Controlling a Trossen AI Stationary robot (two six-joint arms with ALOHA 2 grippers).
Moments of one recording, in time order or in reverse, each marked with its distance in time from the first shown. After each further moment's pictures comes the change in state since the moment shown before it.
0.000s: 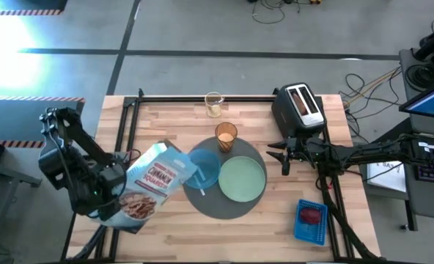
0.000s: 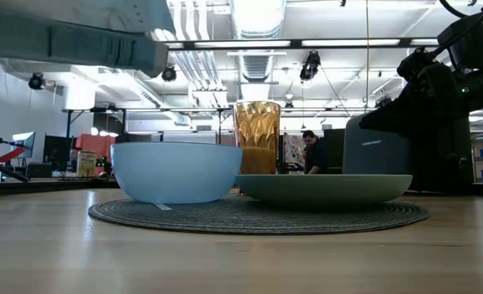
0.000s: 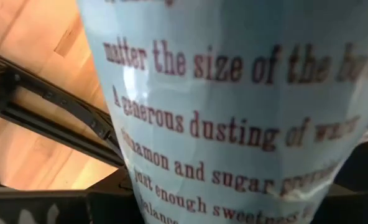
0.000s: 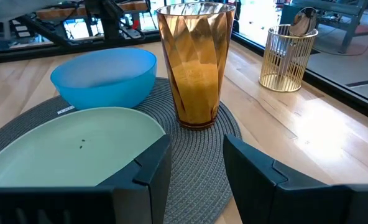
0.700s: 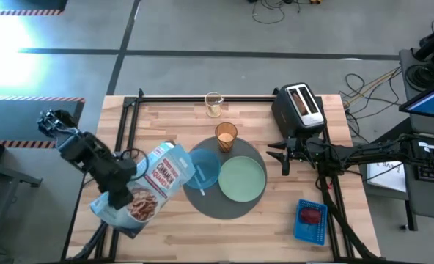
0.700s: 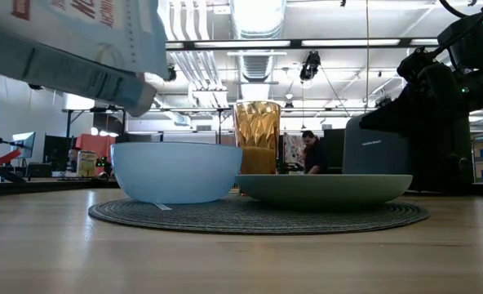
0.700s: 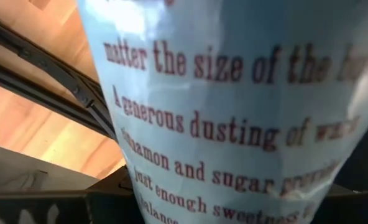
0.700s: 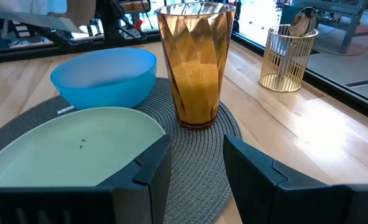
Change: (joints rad) left arm 0.346 -0.002 -0.005 0.004 0.330 0.181; right arm 0.000 0.000 0.000 0.000 0.000 -0.001
